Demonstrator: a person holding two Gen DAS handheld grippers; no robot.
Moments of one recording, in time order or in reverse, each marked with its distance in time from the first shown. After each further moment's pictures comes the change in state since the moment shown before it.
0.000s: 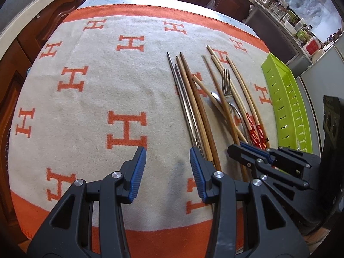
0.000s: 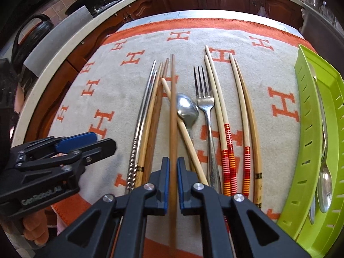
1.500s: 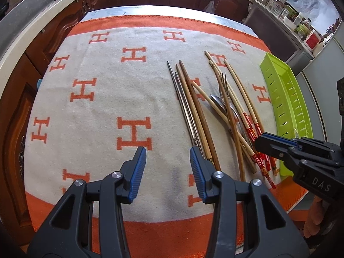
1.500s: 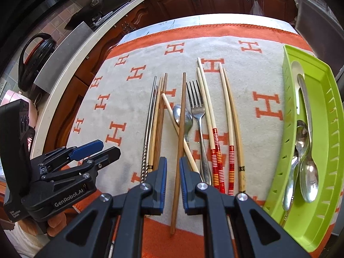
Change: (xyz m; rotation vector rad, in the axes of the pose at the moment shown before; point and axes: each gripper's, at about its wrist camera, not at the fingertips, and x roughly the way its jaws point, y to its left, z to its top) left arm -0.023 -0.012 -0.002 0.050 -0.022 0.069; right arm -0.039 -0.013 0.010 0.079 0.014 0.065
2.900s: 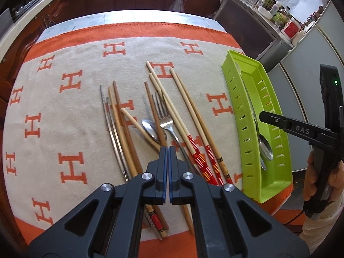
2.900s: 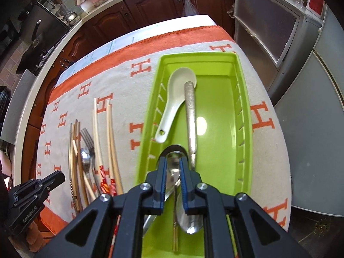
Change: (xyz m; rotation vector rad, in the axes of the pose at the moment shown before) left arm 0.015 -0.082 0.044 0.105 0.017 -0.111; right arm -0.051 -0.142 0.023 0.243 -0.051 -0.210
